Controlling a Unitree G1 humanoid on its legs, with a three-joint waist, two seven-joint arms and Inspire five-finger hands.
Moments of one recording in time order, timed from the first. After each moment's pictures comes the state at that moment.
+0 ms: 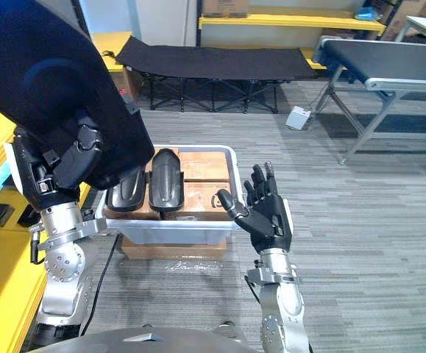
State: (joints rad) left arm 0.16 0.08 -0.08 -0.35 -0.14 -0.43 0.31; right arm 0.34 -0.12 0.02 -0.07 0.56 -0.38 0.18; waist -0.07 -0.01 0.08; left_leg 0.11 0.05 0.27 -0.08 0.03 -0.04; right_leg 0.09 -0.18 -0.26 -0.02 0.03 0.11
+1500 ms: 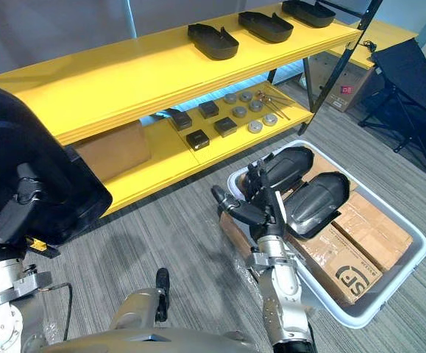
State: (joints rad) left arm 0.49 -0.01 0.23 -0.50 -0.26 -0.40 0.13; right arm 0.17 -0.12 0.07 0.02 0.44 -0.29 0.07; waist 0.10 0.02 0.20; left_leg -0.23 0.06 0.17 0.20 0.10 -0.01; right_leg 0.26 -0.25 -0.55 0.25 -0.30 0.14
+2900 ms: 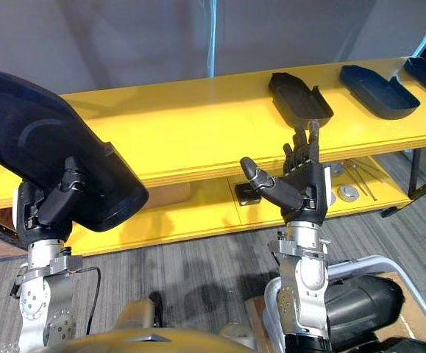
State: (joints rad) left arm 0.35 0.03 0.07 -0.32 -0.42 -0.37 0.03; right arm 0.18 -0.14 -0.12 -0.15 0.41 -0.39 0.05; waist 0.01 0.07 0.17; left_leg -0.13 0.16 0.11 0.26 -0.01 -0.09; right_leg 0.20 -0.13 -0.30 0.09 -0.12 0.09
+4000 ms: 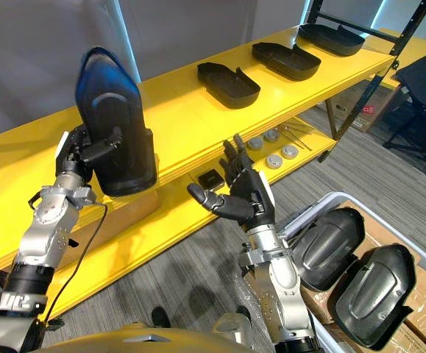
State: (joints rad) left arm -0.32 0.40 0.01 0.17 -0.44 0.03 0.11; right arm 0.19 -0.20 0.16 -0.16 0.46 -0.27 0.23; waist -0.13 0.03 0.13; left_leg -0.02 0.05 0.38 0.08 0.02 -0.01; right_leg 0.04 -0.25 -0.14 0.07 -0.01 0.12
